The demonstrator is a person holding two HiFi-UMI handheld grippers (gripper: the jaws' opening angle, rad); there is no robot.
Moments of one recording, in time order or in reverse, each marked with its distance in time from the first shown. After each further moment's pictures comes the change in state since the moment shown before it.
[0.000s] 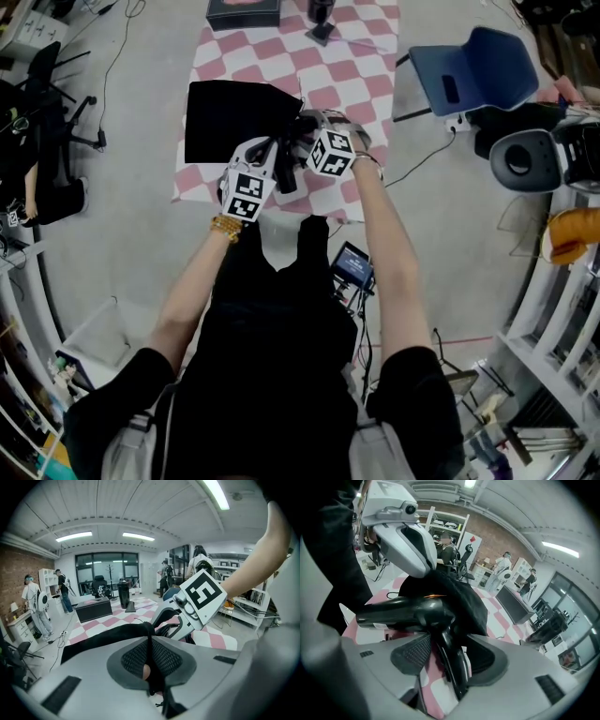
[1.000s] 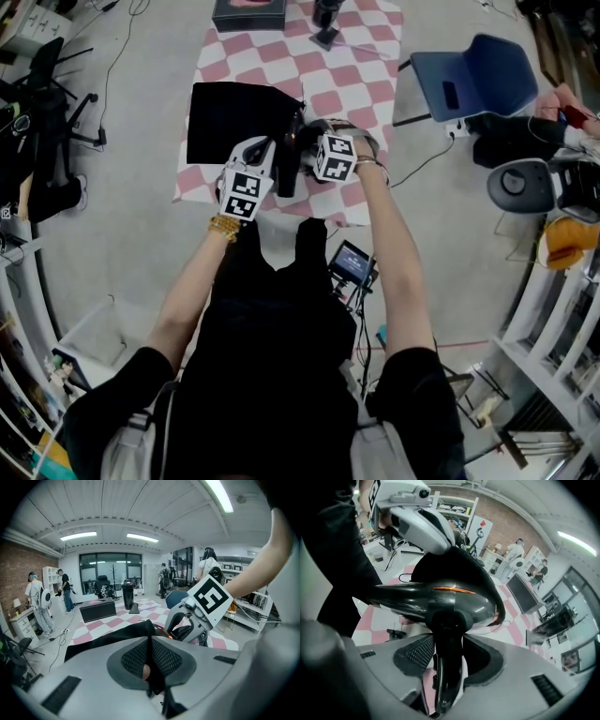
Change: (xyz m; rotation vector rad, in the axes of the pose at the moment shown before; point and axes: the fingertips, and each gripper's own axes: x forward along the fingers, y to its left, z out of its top) left arm -0.007 0.015 0.006 -0.037 -0.014 0.018; right arm -0.009 0.016 -0.025 -0.046 0.175 0.106
